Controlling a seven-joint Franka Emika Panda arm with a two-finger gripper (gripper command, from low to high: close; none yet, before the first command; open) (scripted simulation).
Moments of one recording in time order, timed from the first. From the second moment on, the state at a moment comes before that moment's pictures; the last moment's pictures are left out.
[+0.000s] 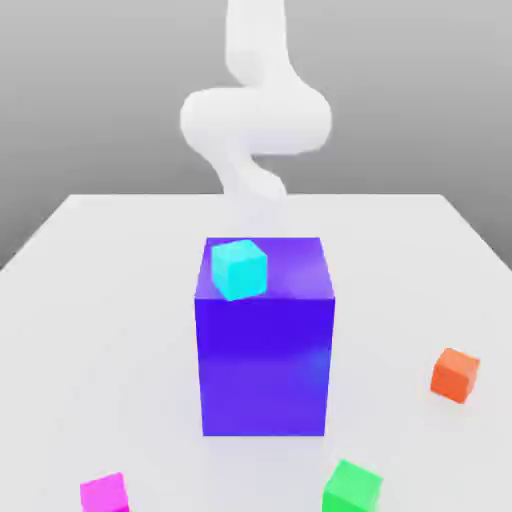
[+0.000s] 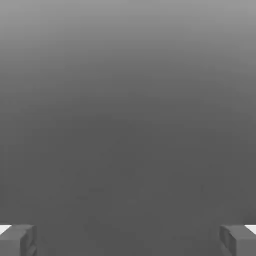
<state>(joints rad) 0.04 -0.71 -0.05 -2.30 0.03 2.32 0.73</state>
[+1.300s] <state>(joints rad) 0.00 0.54 -0.28 -2.24 0.36 2.74 -0.16</state>
